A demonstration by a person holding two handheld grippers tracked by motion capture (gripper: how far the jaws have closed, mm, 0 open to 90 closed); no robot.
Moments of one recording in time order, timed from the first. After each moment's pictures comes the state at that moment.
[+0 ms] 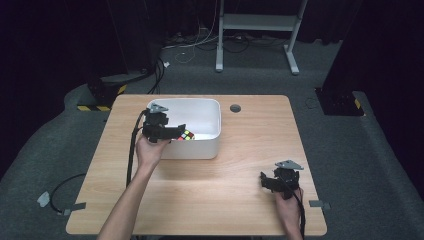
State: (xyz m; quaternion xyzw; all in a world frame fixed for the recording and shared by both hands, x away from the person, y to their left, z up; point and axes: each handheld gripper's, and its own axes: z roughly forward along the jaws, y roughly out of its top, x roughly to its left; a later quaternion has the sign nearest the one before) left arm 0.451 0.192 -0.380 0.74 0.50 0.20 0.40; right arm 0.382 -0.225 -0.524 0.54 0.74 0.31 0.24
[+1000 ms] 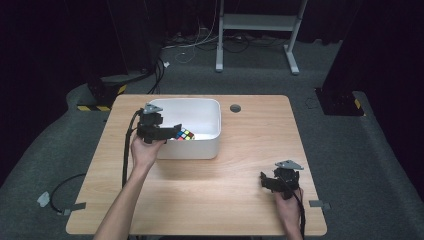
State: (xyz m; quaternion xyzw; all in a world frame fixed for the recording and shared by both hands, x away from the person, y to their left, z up) left arm 0.441 0.203 -0.372 0.74 0.50 0.21 0.40; right arm 0.382 -0.225 -0.524 0.54 0.74 0.31 0.24
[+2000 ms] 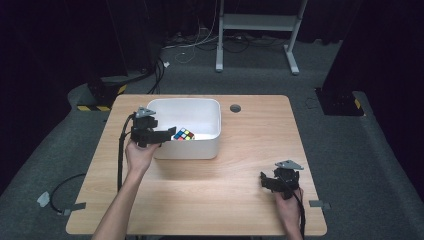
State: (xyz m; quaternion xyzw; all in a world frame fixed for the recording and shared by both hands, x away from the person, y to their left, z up) left arm 0.430 0.218 -0.377 0.73 0.51 0.21 0.41; right arm 0.382 -0.225 -0.524 0.54 0.74 0.31 0.24
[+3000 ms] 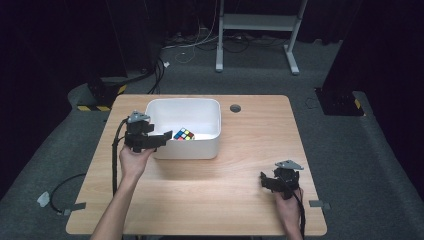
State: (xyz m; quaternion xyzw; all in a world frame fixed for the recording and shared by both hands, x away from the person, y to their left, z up) left arm 0.411 0.229 -0.374 0.73 0.51 0.19 0.42; right arm 0.382 -0.225 -0.524 0.54 0.75 0.31 0.24
